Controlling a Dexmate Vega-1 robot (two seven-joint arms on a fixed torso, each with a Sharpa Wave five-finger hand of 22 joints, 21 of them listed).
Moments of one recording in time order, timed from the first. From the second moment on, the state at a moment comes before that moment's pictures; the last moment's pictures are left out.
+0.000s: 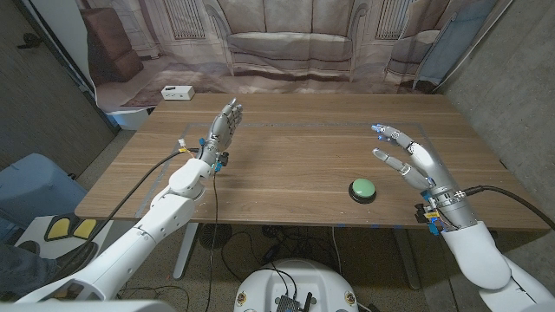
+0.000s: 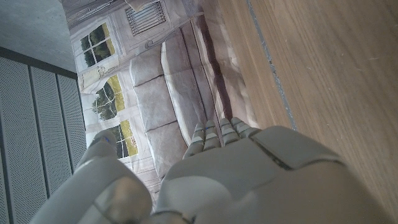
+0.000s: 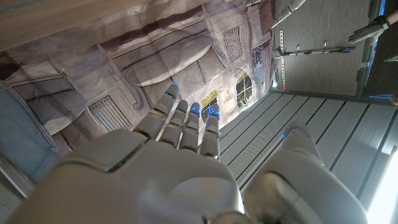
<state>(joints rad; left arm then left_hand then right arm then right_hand) 0.96 0.57 0.36 -1.55 -0.59 -0.30 0.04 0.15 -0.06 0.39 -0.05 0.20 0.05 0.08 0.20 0.17 0.03 0.06 0.23 0.20 -0.01 0.07 0.19 0.17 -0.10 0.02 0.23 0.17 -1.69 -0.47 0.17 -2.05 -0.42 0.62 -0.28 0.23 -0.05 0.27 -0.13 0.26 0.37 -0.06 0.21 0.19 0.30 0.00 0.22 0.20 0.24 -0.02 0.24 0.20 0.39 -0.02 0.23 0.17</state>
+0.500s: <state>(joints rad) 0.96 0.58 0.36 -1.54 -0.59 -0.32 0.02 0.16 -0.06 0.39 -0.05 0.20 0.05 0.08 0.20 0.17 0.03 0.06 0.23 0.20 -0.01 0.07 0.19 0.17 -0.10 0.02 0.23 0.17 -1.71 -0.47 0.18 -2.09 -0.65 0.54 -0.41 0.24 -0.05 0.27 -0.13 0.27 0.35 -0.07 0.21 0.19 0.30 0.00 0.22 0.20 0.23 -0.03 0.24 0.20 0.39 -0.02 0.22 0.17</state>
